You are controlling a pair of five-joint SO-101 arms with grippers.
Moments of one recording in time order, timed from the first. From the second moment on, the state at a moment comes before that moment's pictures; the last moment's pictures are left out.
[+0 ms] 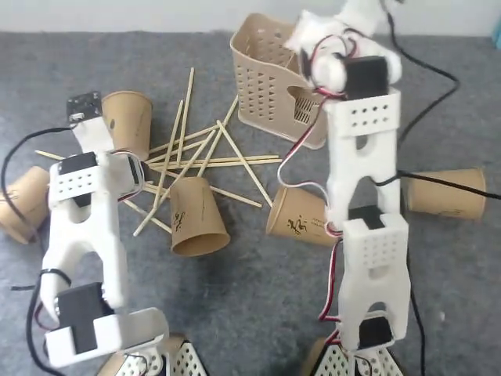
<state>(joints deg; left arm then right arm) -22.9 -6.6 32.3 57.6 5.7 -16.6 38.0 -80.0 82.5 -32.7</state>
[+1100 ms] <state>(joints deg) -22.9 -6.6 33.9 55.0 5.5 -25.8 49.1 -74.5 74.3 -16.6</state>
